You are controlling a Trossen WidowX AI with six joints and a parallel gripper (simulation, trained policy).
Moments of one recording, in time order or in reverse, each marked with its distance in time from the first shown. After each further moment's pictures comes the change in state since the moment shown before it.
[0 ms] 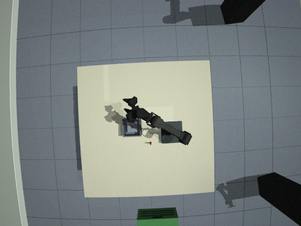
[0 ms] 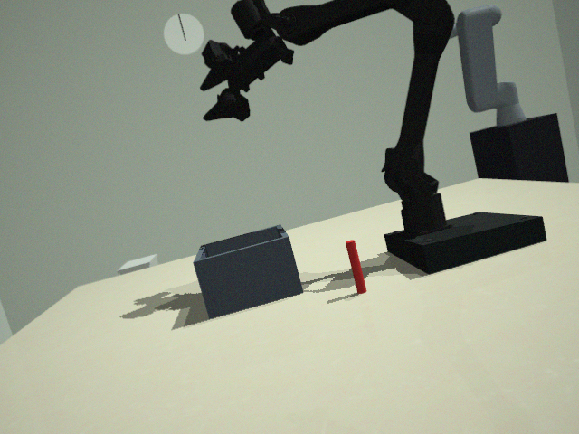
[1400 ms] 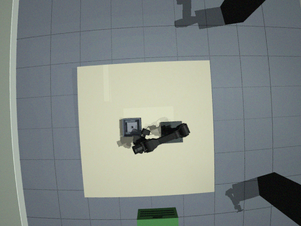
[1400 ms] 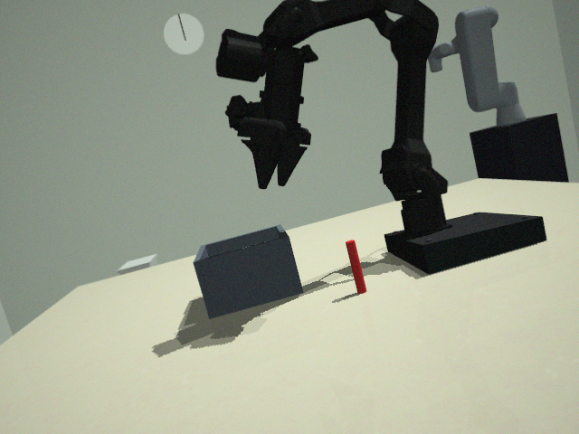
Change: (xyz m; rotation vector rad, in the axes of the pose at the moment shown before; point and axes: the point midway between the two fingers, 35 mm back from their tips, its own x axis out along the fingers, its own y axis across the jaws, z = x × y) arm -0.124 0.290 0.021 0.836 0.764 0.581
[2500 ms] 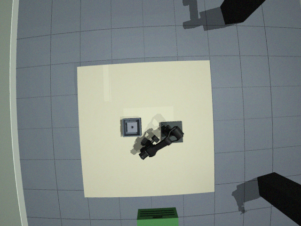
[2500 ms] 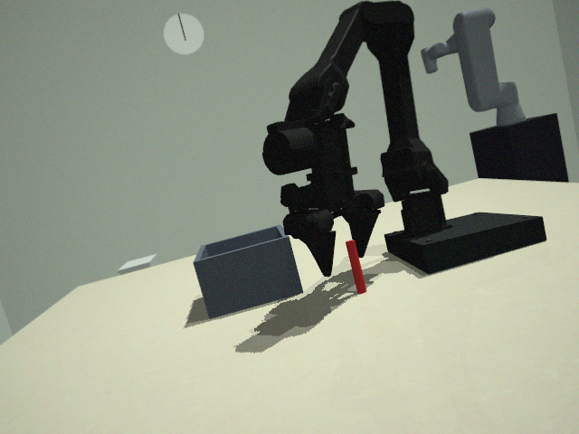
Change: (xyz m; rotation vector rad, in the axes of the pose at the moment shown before) arm 0.103 0.025 -0.127 0.391 0.224 -0.147
